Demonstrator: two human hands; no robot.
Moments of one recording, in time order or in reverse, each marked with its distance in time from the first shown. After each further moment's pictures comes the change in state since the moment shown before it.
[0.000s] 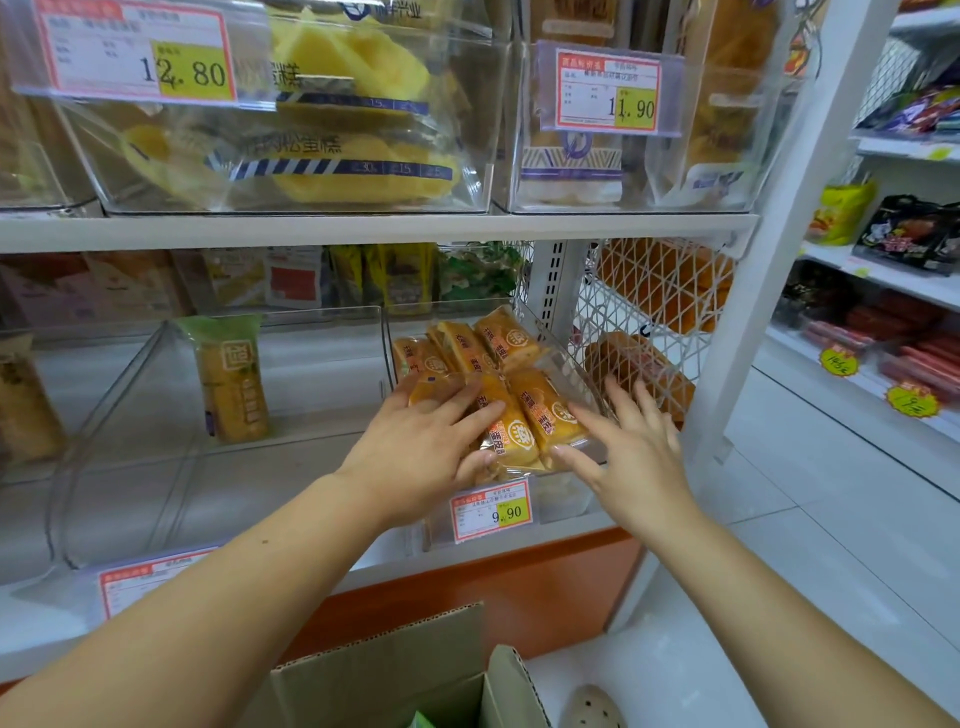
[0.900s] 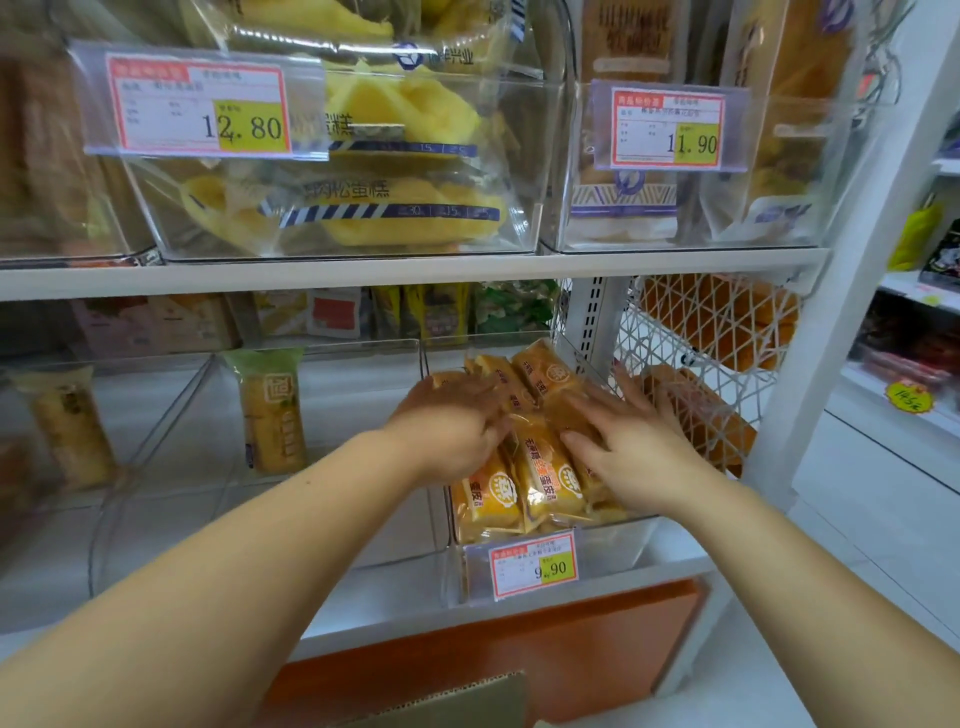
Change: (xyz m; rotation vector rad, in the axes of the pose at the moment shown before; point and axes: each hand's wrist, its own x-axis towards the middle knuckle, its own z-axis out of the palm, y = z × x) left_hand 0.044 -0.036 -0.026 -0.194 -0.097 -0.150; right_hand 0.065 -0.032 -0.020 -0.122 -0.200 -0.181
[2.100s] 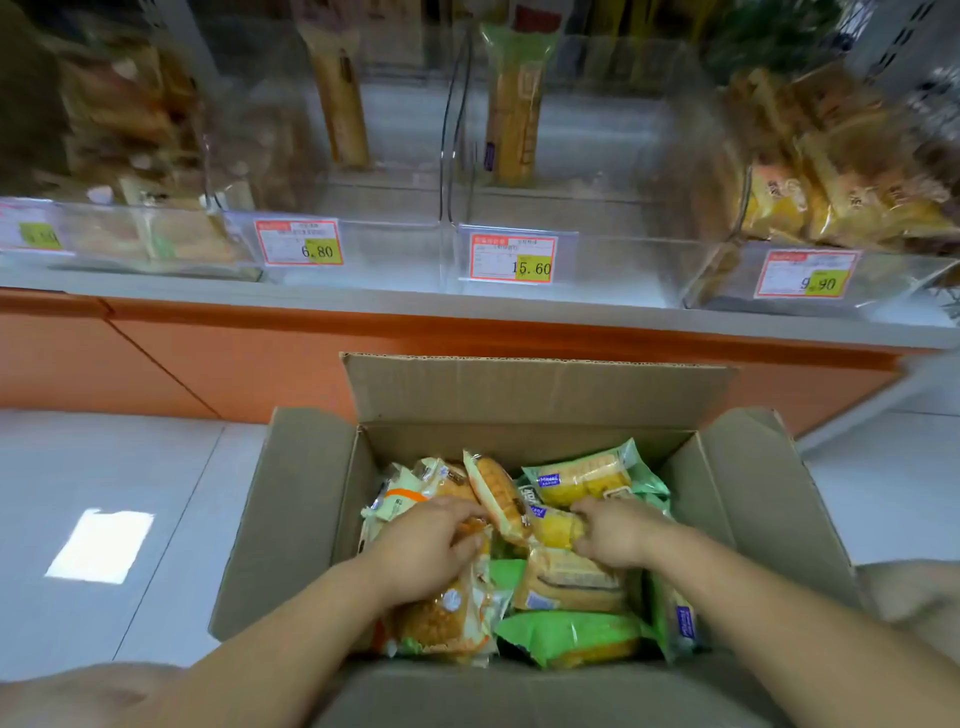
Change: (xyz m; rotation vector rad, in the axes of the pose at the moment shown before) left_hand -0.388 -0.034 0.218 -0.577 -0.386 -0.384; right_hand -0.212 -0.183 0.228 -0.093 -0.986 -0.147
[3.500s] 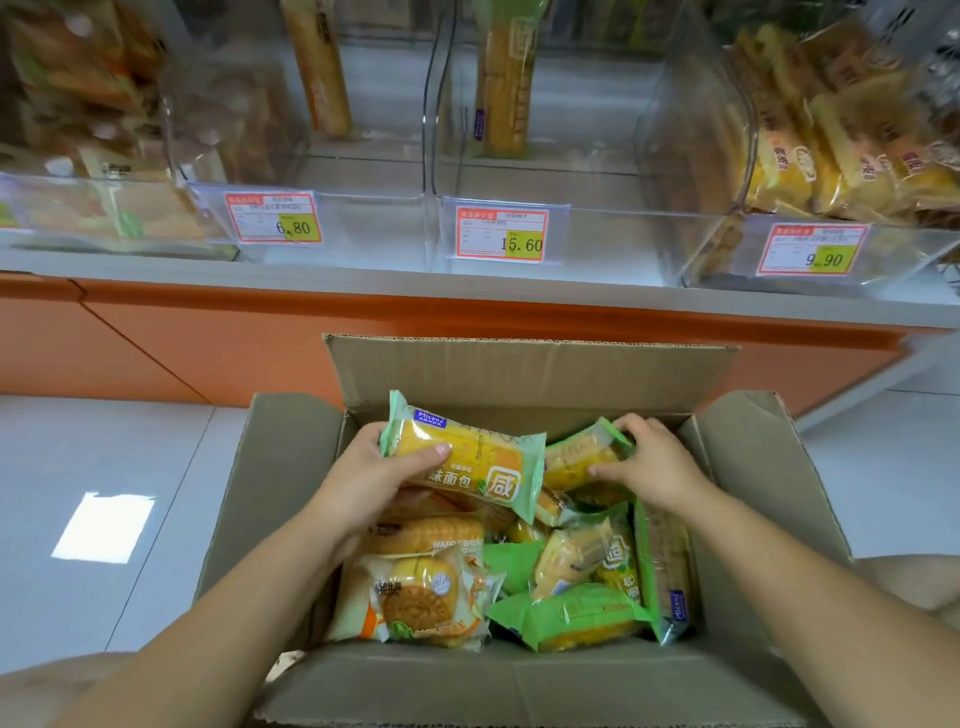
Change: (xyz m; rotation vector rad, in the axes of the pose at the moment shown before) left_hand -0.005 -0.007 -0.041 -1.154 0.279 -0.372; right_hand 0.007 0.041 -0.020 0.597 0.417 0.123
